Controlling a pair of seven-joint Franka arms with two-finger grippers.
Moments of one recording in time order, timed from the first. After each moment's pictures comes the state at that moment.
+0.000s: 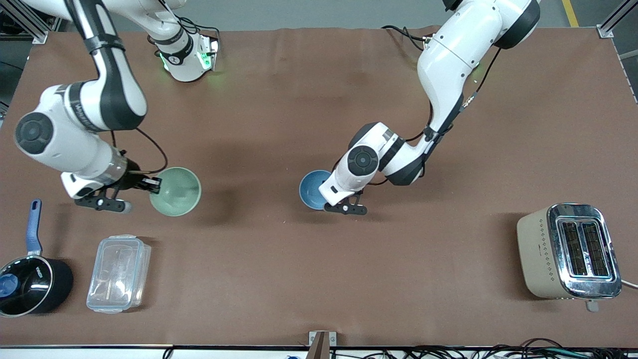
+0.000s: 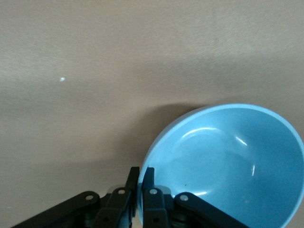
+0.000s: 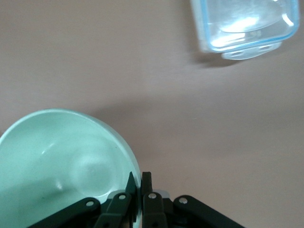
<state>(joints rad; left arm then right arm) -0.45 0.82 -0.31 -1.50 0.08 2.31 -0.64 0.16 0.19 0.00 -1.90 0.07 2.08 0.31</state>
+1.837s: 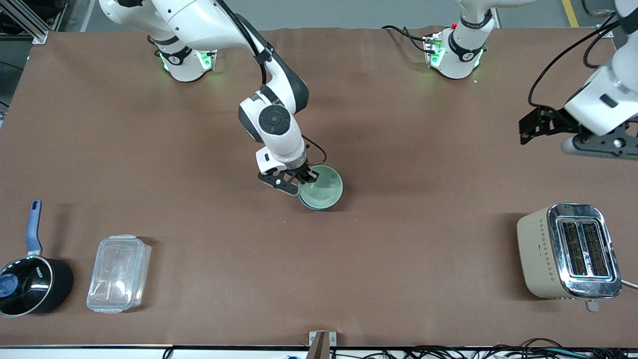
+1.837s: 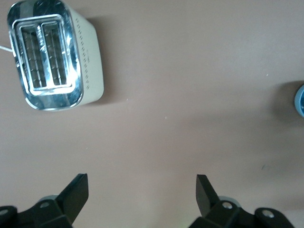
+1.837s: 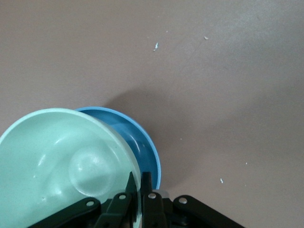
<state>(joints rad) -0.02 0.08 -0.15 -1.43 0.06 1.49 -0.01 0.72 0.59 -0.01 -1.70 0.08 2.37 1.13</state>
